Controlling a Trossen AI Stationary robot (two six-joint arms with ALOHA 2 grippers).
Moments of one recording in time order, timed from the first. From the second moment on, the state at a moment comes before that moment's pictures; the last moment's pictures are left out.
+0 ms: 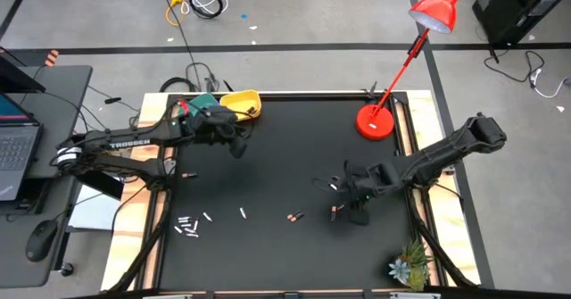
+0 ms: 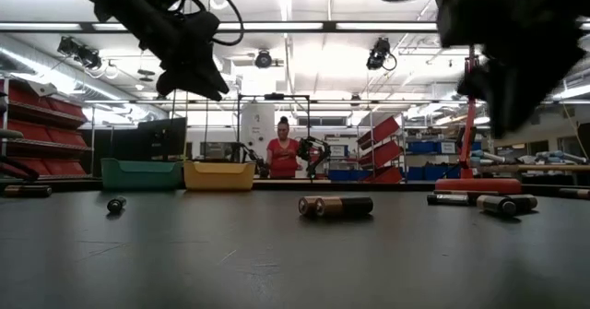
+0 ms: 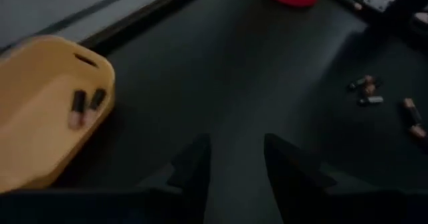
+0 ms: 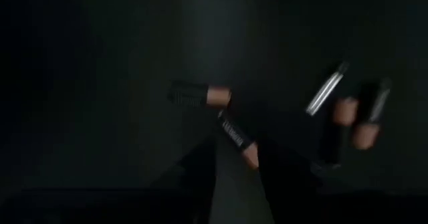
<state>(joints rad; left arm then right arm) 0.33 1.07 0.74 -0.28 -0.10 -0.37 0.33 1.34 0.81 -0.67 0.02 0.49</state>
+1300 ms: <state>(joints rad) 0.31 1.07 0.73 -0.26 -0.08 -0.43 0.31 1.57 0.77 -0.57 -0.02 0.41</state>
